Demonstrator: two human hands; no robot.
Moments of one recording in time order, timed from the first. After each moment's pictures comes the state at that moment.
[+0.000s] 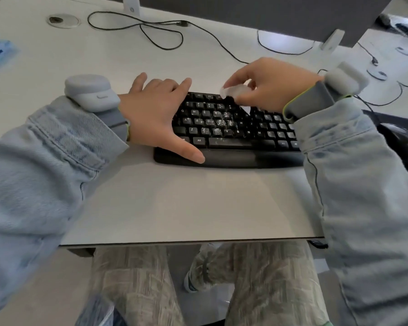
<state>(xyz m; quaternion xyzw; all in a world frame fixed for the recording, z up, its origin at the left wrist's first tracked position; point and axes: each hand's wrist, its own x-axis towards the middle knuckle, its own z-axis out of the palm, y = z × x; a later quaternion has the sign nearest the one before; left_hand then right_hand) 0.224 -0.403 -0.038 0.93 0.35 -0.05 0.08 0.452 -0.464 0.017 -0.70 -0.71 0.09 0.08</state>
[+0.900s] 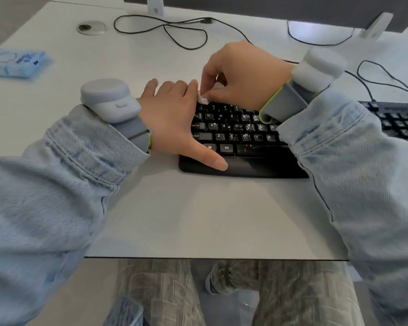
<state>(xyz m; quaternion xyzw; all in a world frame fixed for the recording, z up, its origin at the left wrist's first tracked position) 0.218 -0.405 -0.032 0.91 0.41 -0.07 0.05 0.389 -0.417 0.007 -0.57 -0.82 0.02 0.08</state>
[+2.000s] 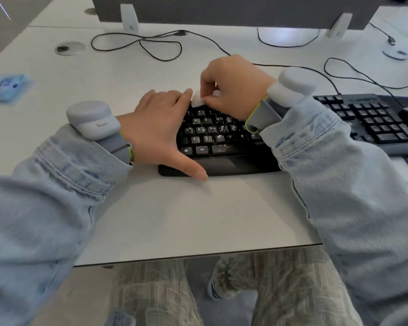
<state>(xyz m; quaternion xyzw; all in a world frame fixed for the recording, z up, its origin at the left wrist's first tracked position) 0.230 -0.403 -0.035 0.95 0.32 -0.06 0.03 0.417 -0.434 -0.002 -0.61 -0.79 -0.03 0.11</state>
